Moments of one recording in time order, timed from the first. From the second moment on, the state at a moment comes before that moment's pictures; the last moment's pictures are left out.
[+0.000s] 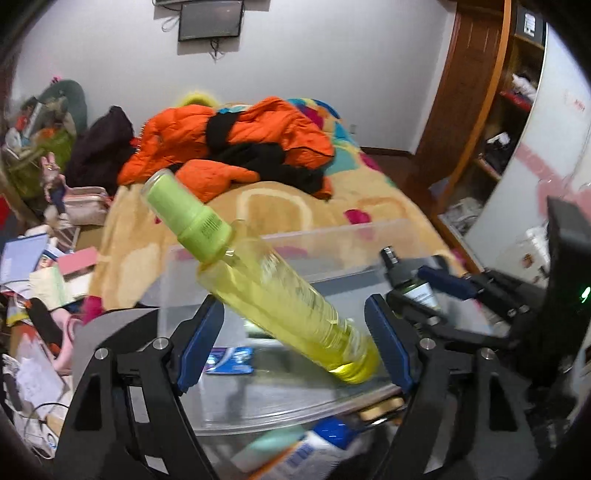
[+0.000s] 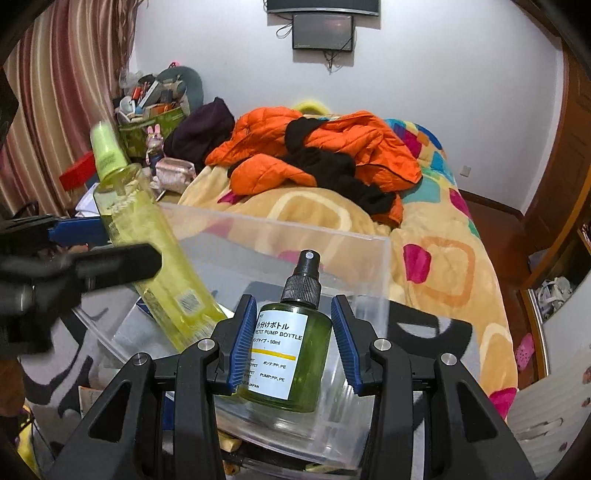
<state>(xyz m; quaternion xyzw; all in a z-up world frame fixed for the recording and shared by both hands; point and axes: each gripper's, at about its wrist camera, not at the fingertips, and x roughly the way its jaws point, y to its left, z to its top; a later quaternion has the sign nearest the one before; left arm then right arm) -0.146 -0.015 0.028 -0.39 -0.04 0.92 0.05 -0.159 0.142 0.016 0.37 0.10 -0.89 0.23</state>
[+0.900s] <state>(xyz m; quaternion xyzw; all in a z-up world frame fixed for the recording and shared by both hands) -0.128 -0.037 0.034 -0.35 -0.03 0.93 0.05 -0.164 0.128 -0.007 0.40 0.12 -0.88 0.24</state>
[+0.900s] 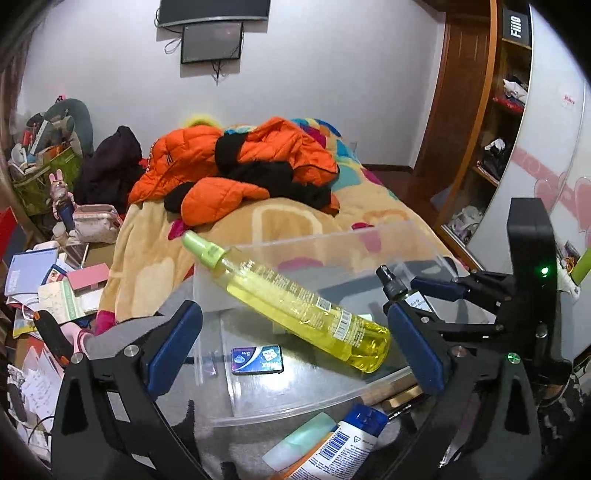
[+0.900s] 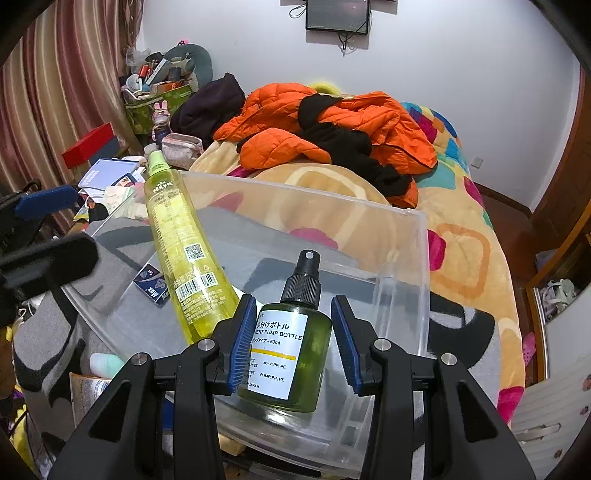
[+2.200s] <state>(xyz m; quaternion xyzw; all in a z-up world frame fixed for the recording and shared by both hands) -0.049 -0.030 0.012 -0.39 -0.02 0.92 0.08 -0.062 0.193 0.024 0.38 0.09 -0.90 0.20</state>
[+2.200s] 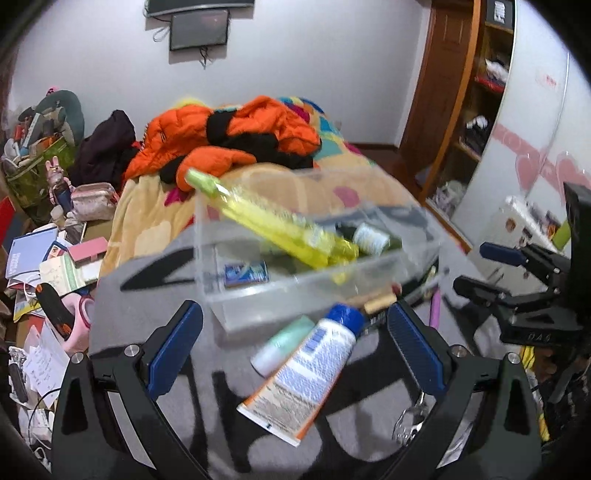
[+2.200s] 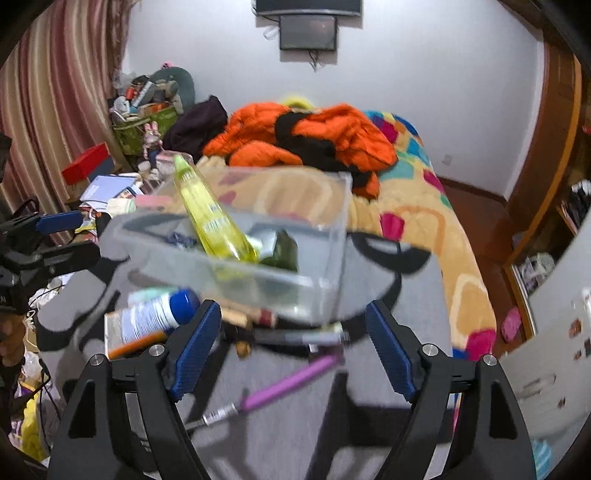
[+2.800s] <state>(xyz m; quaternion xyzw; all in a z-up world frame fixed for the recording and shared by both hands) -0.076 0.000 -0.058 -0.47 0.00 0.87 0.12 -0.064 0.208 -0.050 0.49 0.01 -0.85 0.19</state>
